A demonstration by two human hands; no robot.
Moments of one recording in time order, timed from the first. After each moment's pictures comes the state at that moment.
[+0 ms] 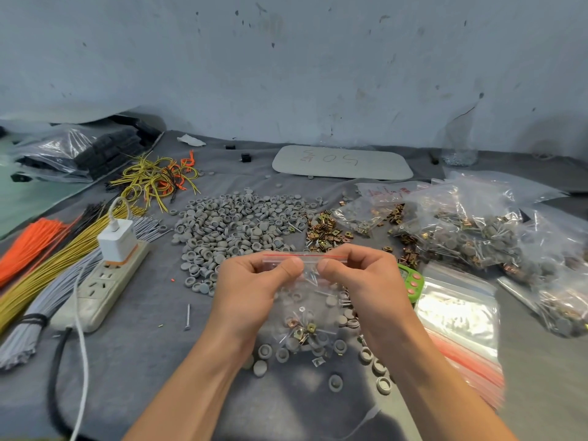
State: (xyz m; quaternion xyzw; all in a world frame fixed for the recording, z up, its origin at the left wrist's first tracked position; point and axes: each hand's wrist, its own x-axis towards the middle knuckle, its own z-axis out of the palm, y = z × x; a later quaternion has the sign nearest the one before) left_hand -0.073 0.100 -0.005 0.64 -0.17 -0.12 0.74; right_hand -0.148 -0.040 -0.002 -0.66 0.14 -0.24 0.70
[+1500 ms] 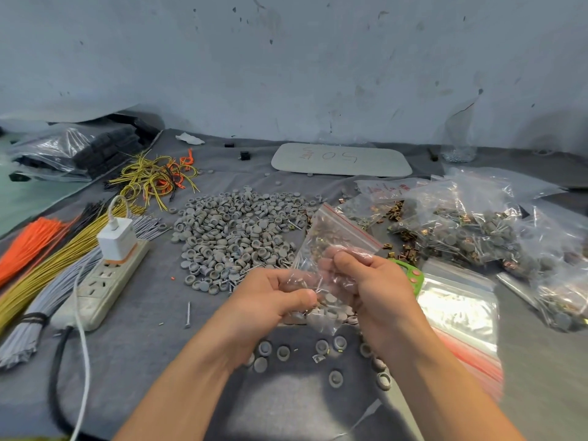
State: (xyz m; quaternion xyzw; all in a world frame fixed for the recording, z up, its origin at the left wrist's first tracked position) left_hand -0.072 0.104 -0.016 0.68 -0.21 -0.32 0.62; right_hand -0.147 -0.046 -0.010 -0.52 0.24 -0.19 0.80
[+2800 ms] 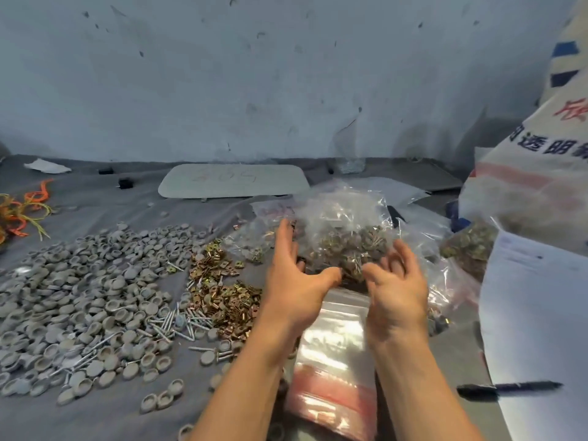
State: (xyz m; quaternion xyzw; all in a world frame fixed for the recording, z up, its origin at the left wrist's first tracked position) left_hand -0.118 -0.109 0.005 0.64 -0.31 -0.23 0.66; right_hand -0.207 -0.192 0.003 -0.36 0.34 -0.51 0.70
